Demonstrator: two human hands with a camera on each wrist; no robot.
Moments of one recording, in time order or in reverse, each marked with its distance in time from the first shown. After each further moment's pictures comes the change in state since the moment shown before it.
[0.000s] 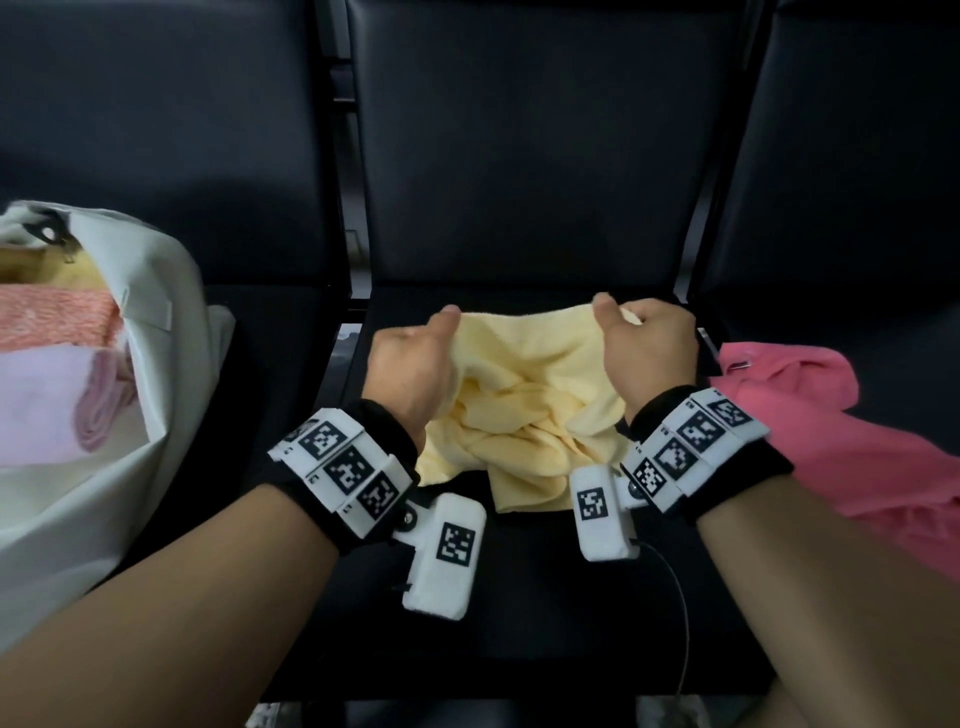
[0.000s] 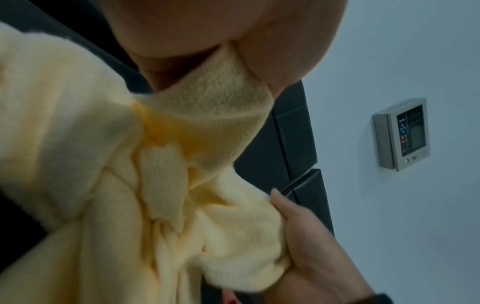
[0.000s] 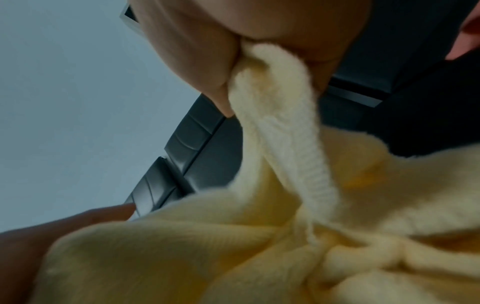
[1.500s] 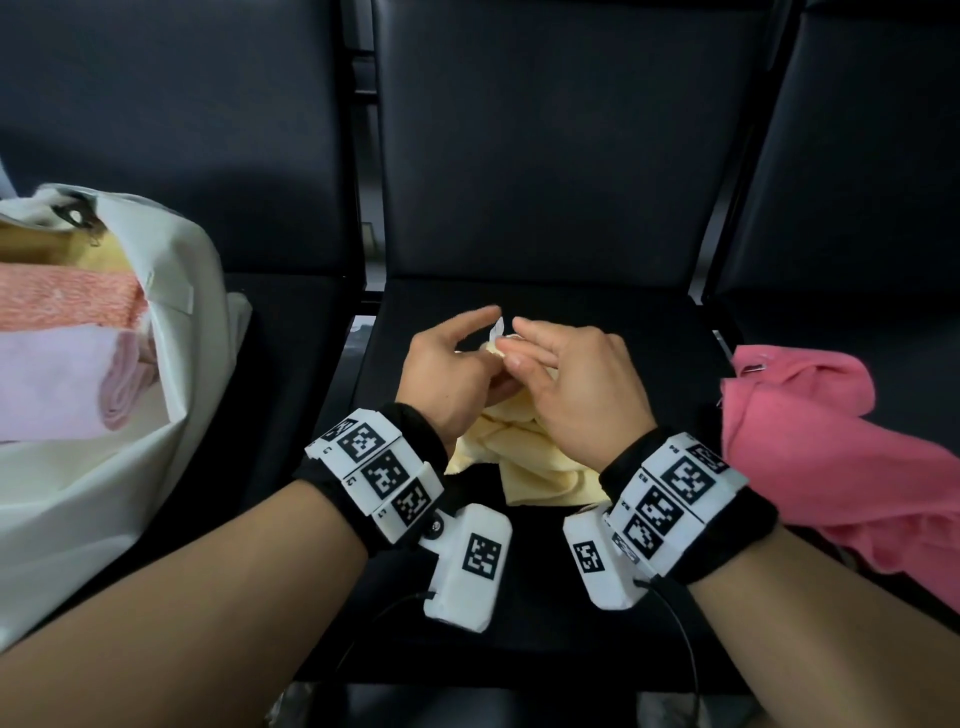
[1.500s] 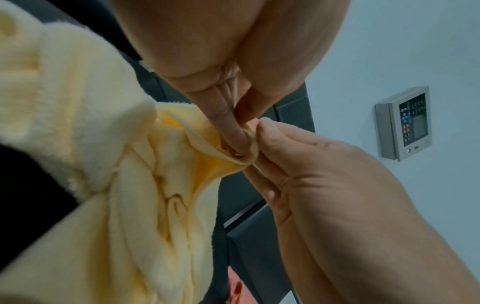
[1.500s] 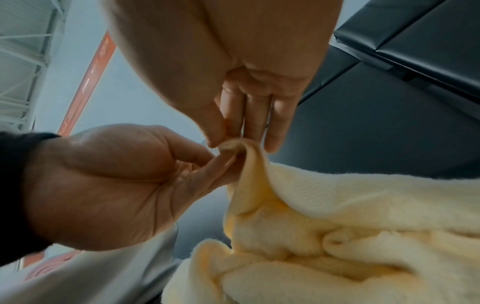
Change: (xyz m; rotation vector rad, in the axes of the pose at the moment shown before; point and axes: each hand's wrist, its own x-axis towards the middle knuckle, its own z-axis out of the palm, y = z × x) left_hand -0.011 -0.017 0.002 -0.178 -0.258 0.025; right_hand -0.062 -0.019 0.008 -0.240 -0.492 -0.459
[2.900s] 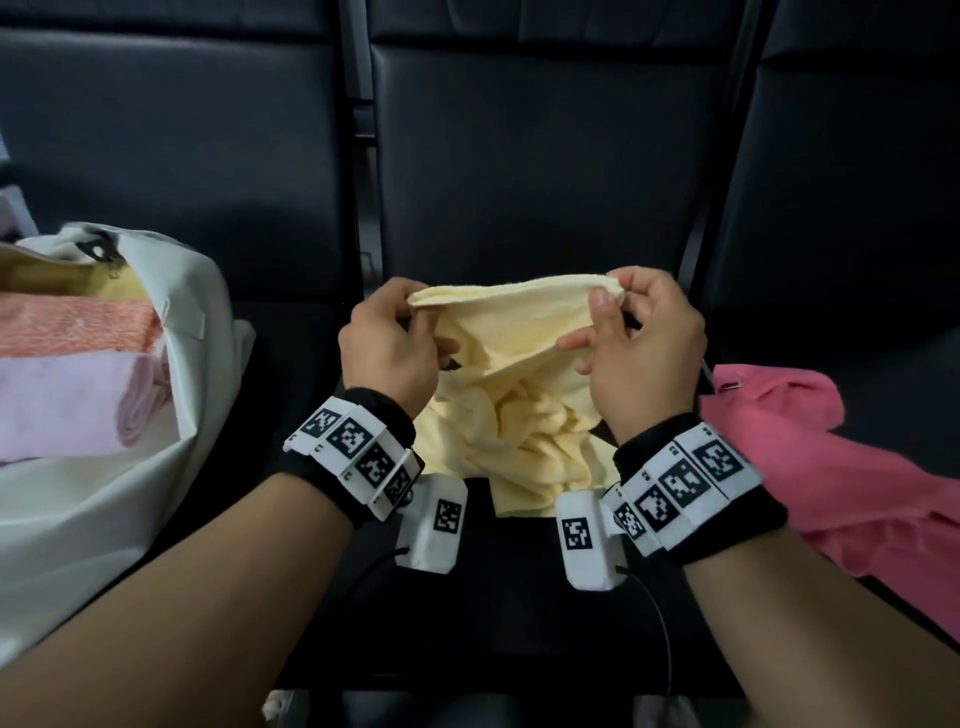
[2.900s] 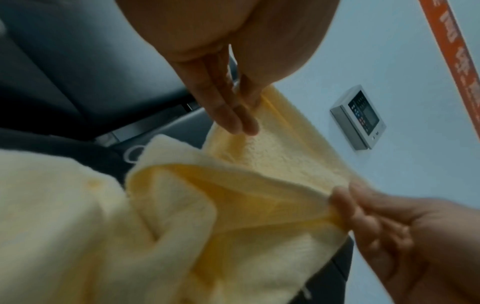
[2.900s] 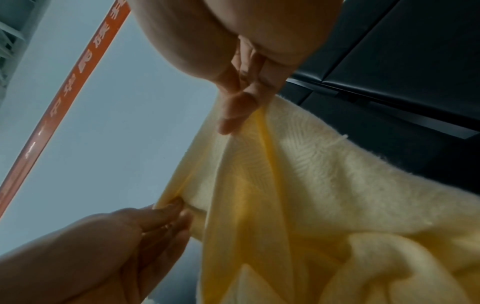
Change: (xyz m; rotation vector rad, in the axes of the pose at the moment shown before) left_hand 0.002 0.038 -0.015 0.388 0.375 0.331; right_hand 0.006 -0.003 -0.033 0.368 0.586 0.059
